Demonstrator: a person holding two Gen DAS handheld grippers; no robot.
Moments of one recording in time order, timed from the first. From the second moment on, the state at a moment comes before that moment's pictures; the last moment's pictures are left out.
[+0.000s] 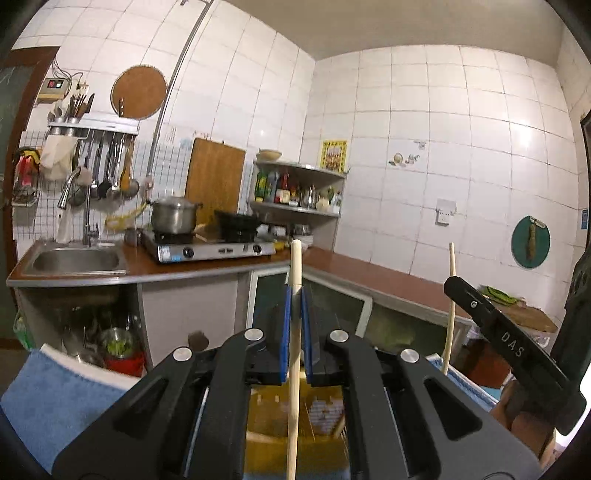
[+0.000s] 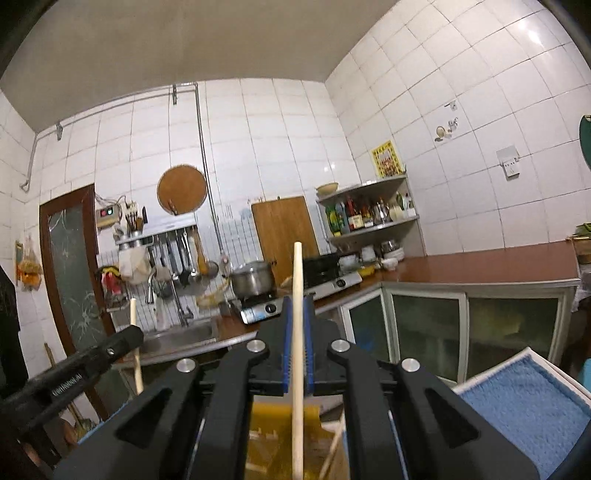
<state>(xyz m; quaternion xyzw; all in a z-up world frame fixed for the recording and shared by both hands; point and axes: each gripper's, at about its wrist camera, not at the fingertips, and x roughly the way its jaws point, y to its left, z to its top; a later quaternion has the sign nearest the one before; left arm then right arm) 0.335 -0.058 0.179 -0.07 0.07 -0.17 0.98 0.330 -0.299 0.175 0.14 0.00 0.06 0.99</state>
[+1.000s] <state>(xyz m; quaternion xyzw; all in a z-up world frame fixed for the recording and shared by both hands) 0.416 -0.059 0.094 -0.07 0.10 -0.16 0.98 0.390 -0.284 0.086 0.10 0.01 0.07 0.99</state>
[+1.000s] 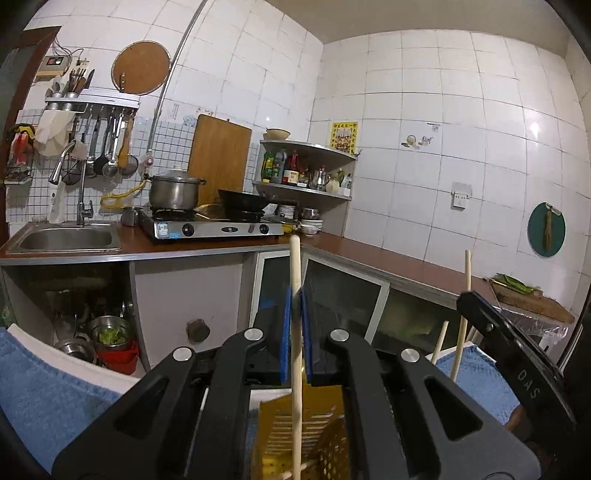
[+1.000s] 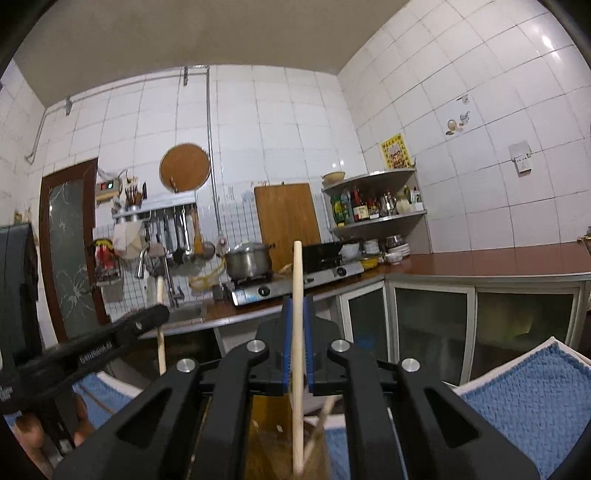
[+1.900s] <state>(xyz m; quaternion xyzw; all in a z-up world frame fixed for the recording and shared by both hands) 0.375 -0.046 0.112 -0.05 0.16 -0.14 0.98 0.355 -0.295 0.079 0.10 0.11 0.08 0.99</state>
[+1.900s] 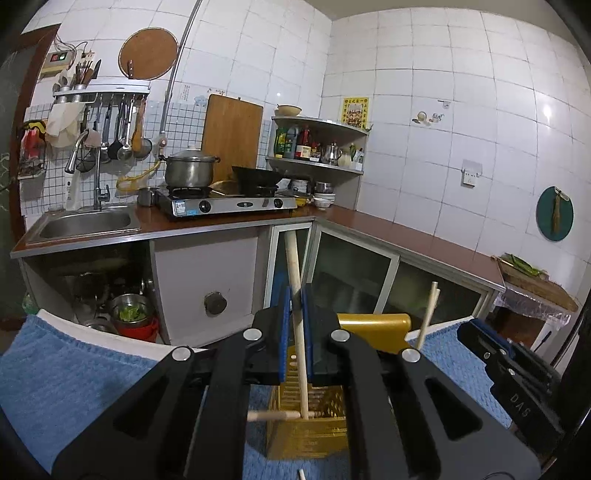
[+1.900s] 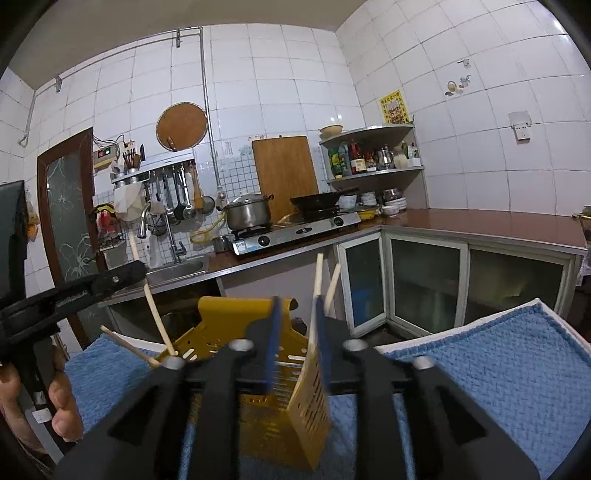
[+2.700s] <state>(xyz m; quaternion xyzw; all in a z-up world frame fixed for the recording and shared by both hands) 0.265 -0.013 0.027 -0.01 0.31 -0.07 0.95 0.256 -0.316 0.019 0.11 0.26 0.02 0.96</state>
